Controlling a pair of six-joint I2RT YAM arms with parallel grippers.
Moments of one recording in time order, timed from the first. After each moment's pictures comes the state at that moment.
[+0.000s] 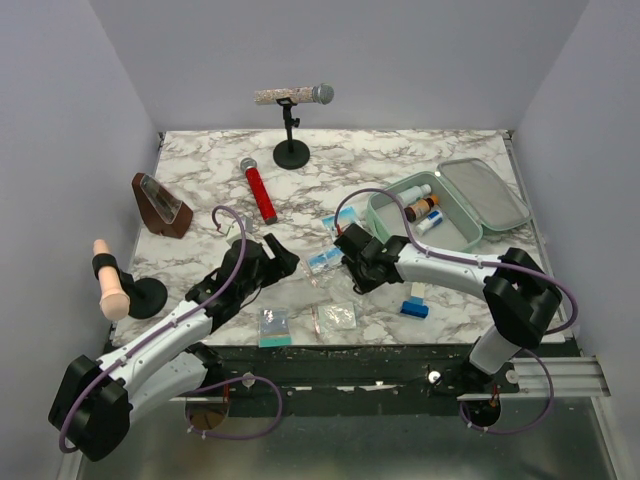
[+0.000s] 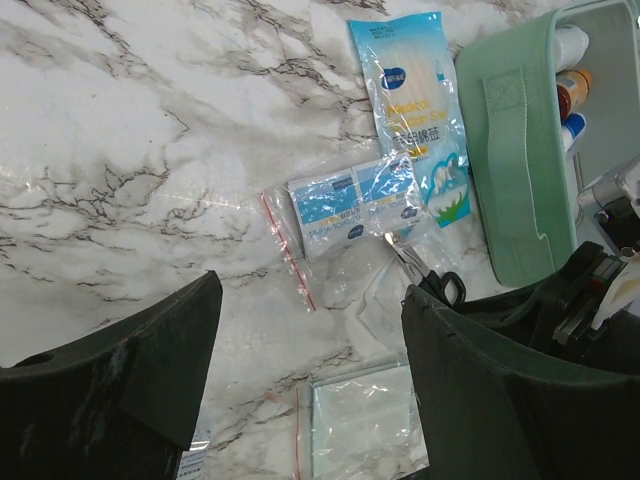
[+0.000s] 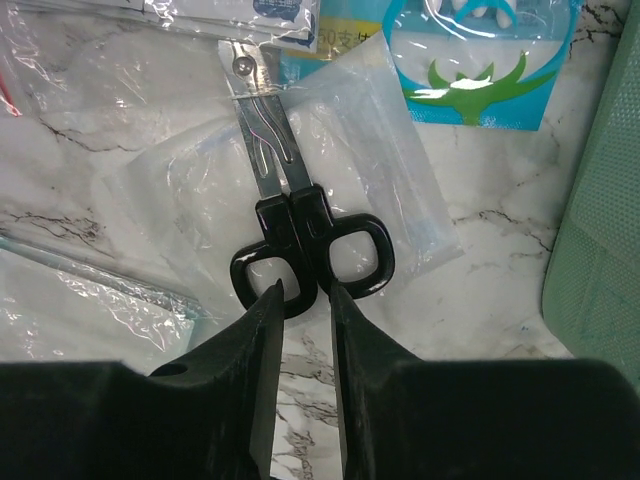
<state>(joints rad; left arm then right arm) -0.60 0.91 0.45 -0.08 -0.16 -0.90 0.90 1.64 1.03 -0.58 0.22 0.30</state>
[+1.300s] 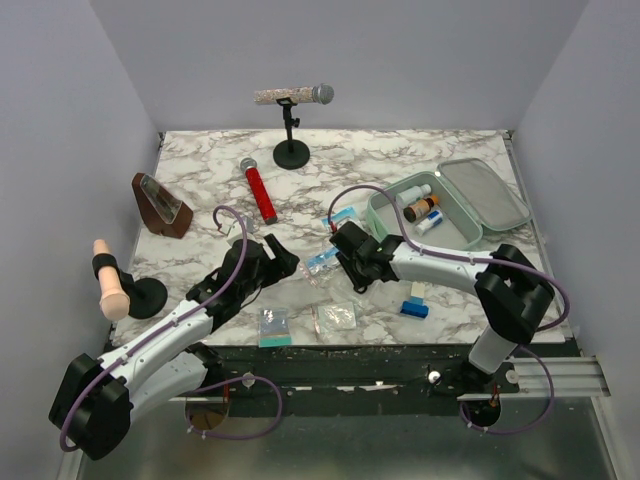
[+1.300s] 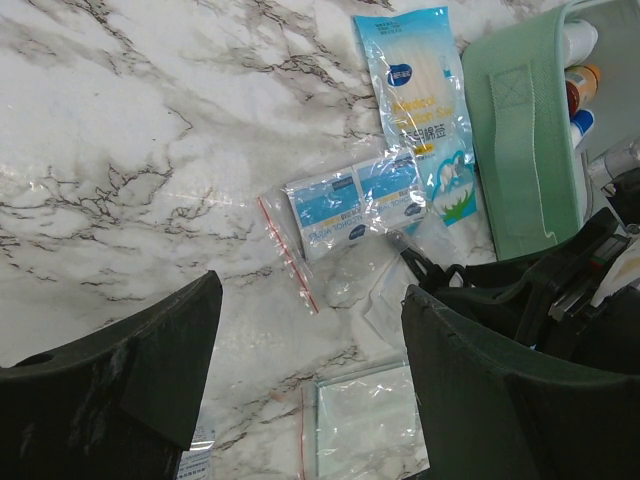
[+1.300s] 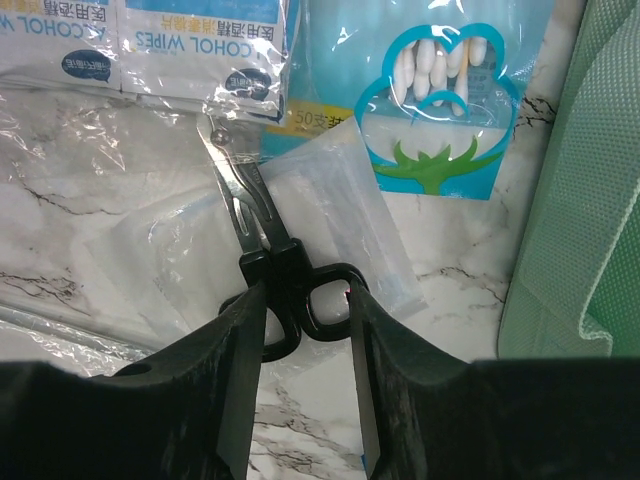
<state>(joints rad) -0.60 0.92 0.45 -0.08 -0.16 -0.90 0.90 1.68 1.05 -0.50 0.30 0.22</state>
